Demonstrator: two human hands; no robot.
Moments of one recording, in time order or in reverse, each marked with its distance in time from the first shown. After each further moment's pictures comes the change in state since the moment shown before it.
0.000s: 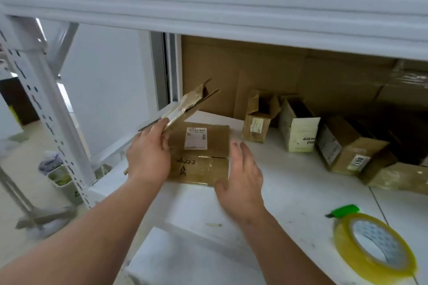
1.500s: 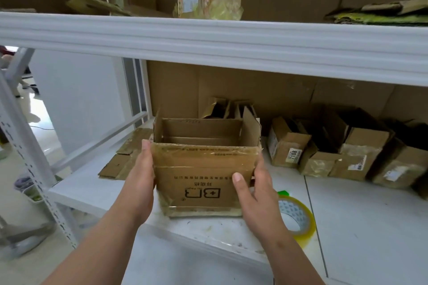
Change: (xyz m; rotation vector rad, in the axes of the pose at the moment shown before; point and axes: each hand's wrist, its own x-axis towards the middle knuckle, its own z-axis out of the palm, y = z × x) left_hand -0.108 0.130 -0.007 -0.998 -0.393 -0.449; right_hand -0.091 0.097 -0.135 0.470 0.095 0.158
